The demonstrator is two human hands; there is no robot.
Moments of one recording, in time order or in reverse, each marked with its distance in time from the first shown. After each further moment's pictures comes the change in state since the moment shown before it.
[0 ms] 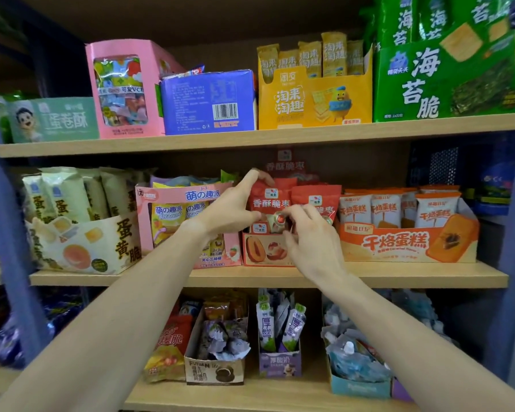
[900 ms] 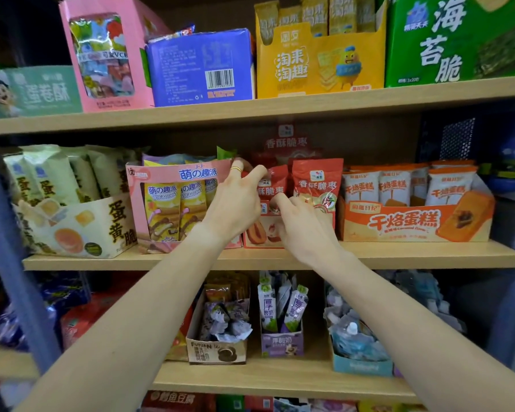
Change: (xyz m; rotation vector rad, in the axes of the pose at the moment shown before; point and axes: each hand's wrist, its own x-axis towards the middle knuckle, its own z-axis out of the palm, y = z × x) left_hand -0.010 -0.008 0.044 0.512 0.337 -0.090; right_hand 0.005 0.000 0.022 -0.189 -0.219 -0.091
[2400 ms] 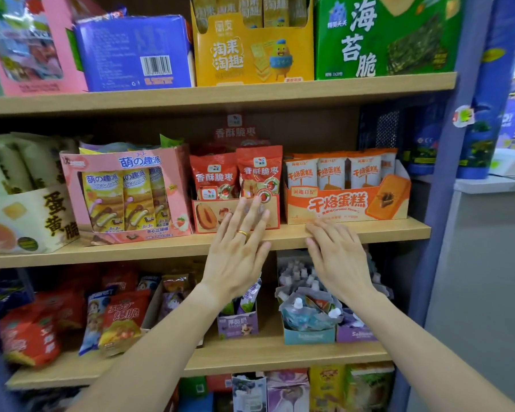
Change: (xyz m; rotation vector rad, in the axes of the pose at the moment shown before) left_hand -0.095 0.061 0.094 0.212 -0.053 0.273; right_hand -0.132 0.131 0.007 -0.166 0.215 0.134
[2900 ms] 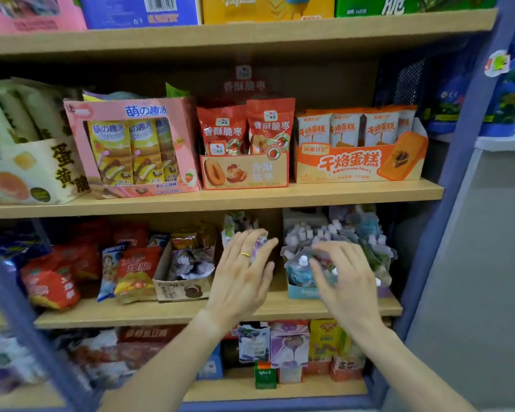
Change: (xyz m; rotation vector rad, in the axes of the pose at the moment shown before) left_hand -0.107 0.039 0.020 -0.234 0.029 -0.027; right_hand -0.107 -0.039 -0.018 0.322 0.054 0.078
